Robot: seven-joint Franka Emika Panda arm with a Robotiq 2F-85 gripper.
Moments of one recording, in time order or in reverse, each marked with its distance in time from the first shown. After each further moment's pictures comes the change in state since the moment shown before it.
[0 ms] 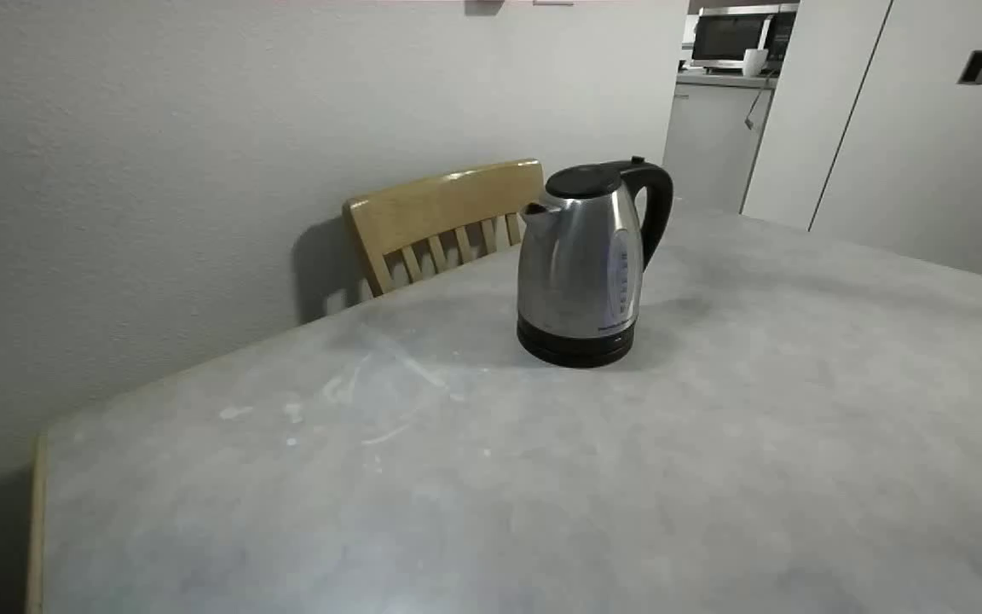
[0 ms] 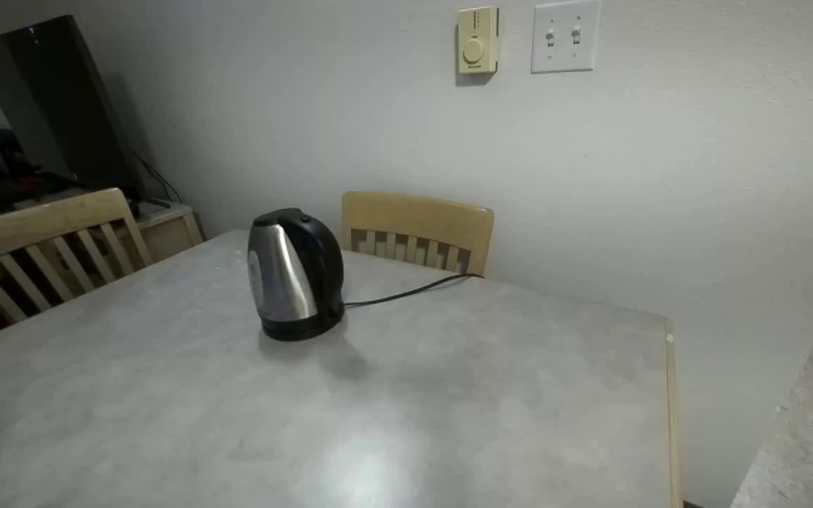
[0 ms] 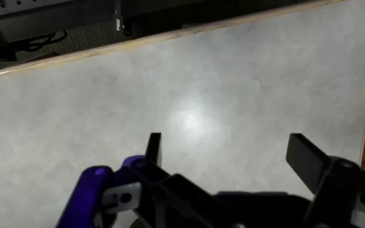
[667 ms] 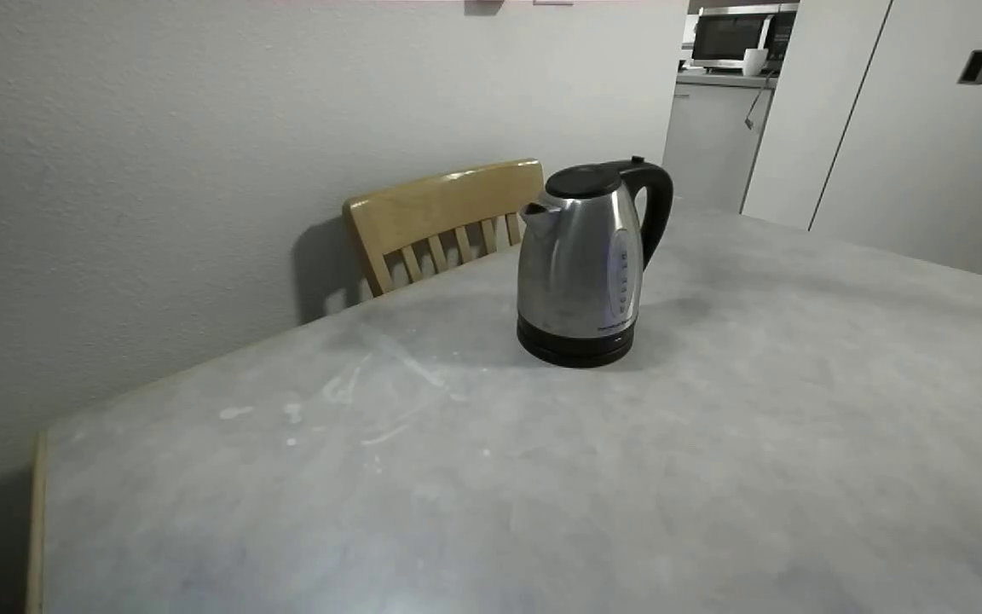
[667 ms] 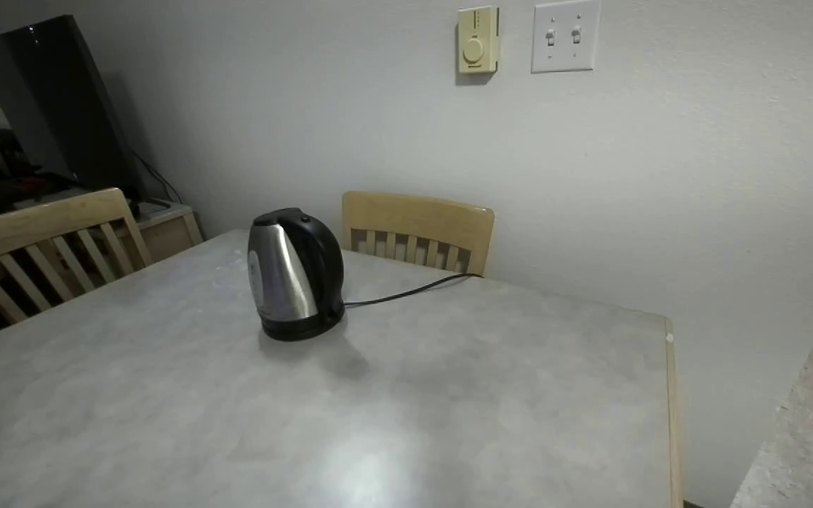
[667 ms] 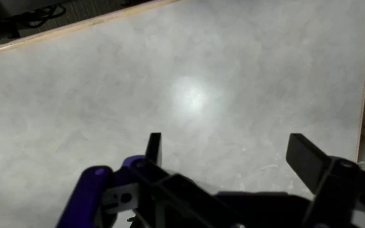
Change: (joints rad) arm -0.081 0.031 -0.061 0.081 -0.054 0.000 -0.017
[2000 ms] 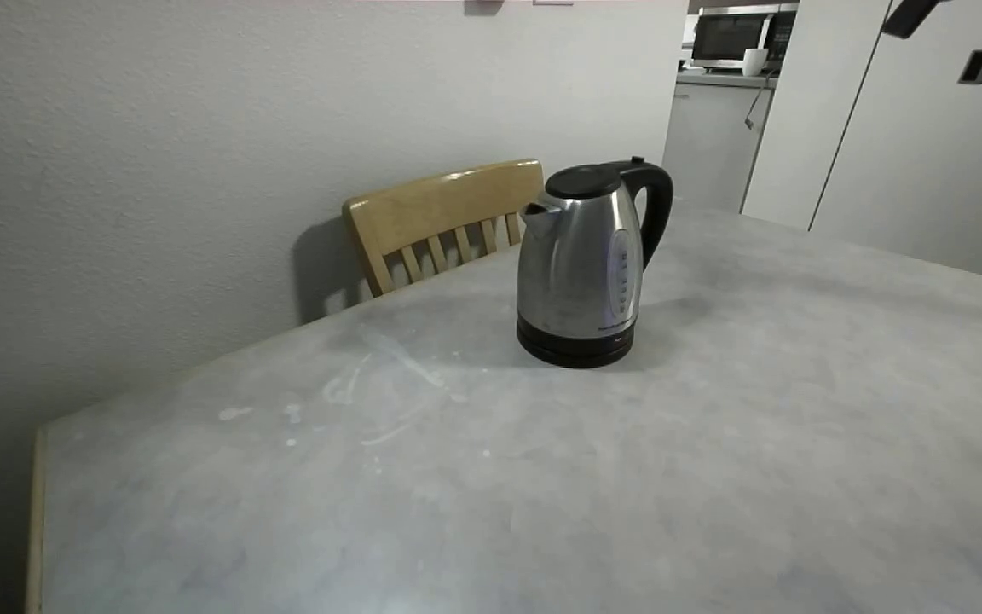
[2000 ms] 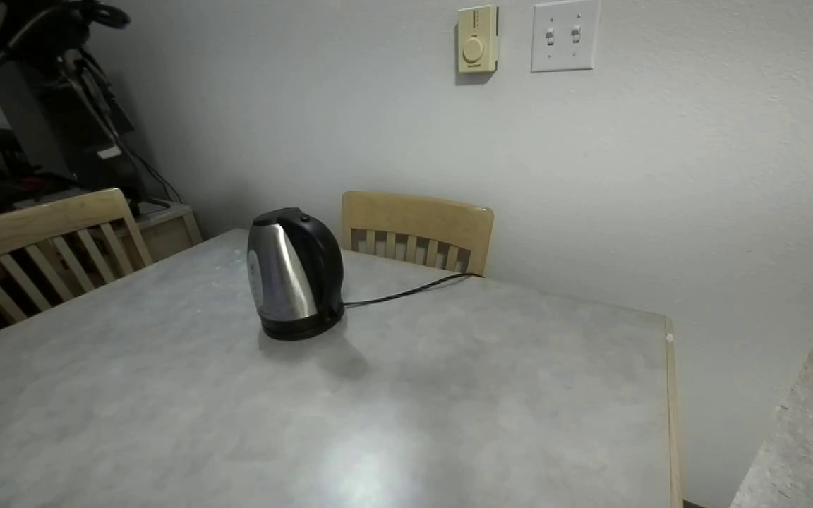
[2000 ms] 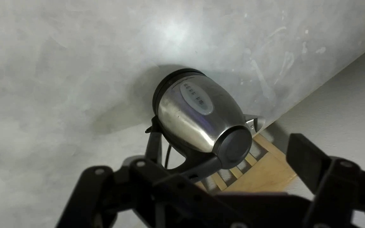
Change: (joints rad) arm -0.123 0.419 -0.205 0.261 -0.003 0.317 -0.020
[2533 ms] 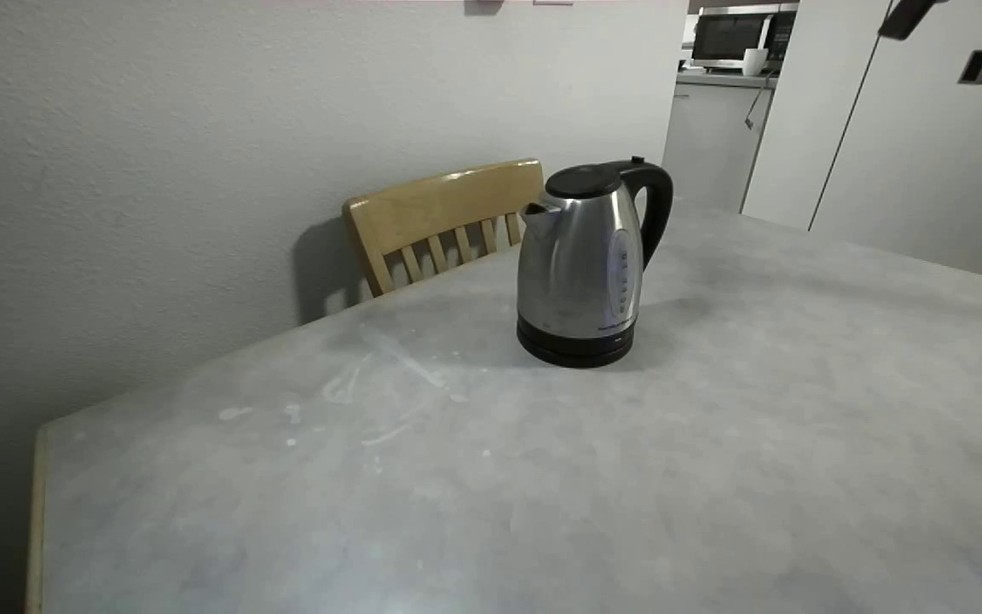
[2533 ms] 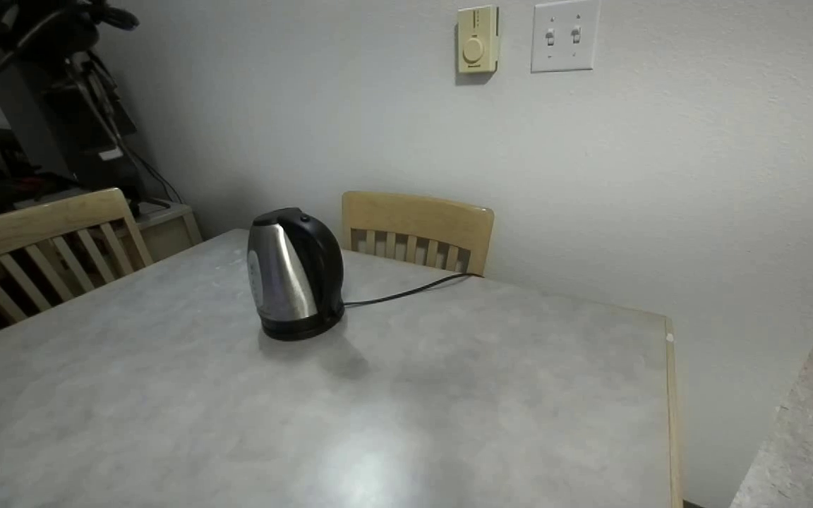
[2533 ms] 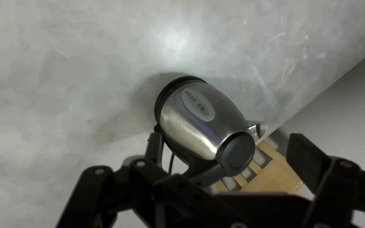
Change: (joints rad) arm 0.000 0.026 -0.009 0.032 0.011 -0.053 0.009
